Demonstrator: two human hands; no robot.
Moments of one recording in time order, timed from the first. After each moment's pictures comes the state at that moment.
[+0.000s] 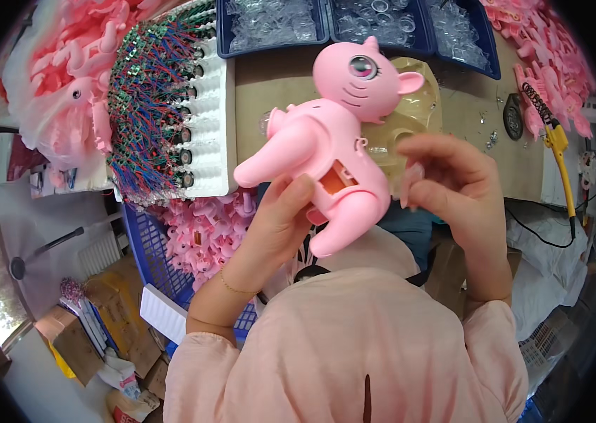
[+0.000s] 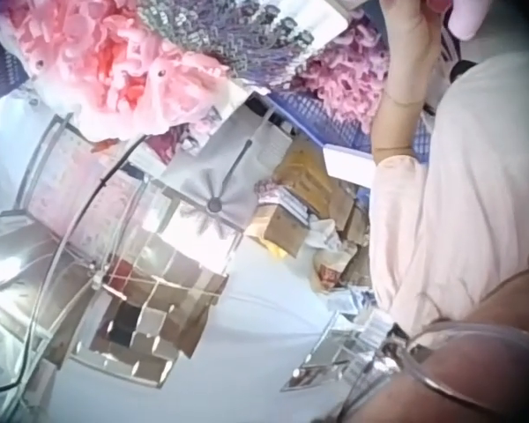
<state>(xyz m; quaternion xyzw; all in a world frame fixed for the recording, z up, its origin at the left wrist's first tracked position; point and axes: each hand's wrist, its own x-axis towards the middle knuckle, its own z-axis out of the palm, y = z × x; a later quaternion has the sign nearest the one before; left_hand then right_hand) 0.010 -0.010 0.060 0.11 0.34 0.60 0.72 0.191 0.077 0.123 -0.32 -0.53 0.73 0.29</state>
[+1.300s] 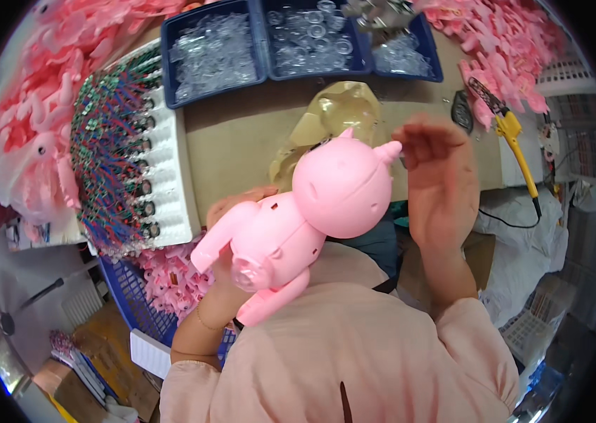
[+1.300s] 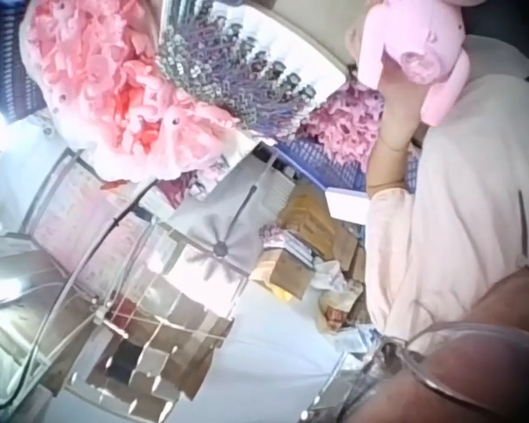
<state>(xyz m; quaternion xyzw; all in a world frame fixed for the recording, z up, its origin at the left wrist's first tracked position) 0.004 -0.035 0.045 0.35 0.55 0.42 0.63 0.200 0.089 0.101 -0.31 -0.54 0.57 0.54</state>
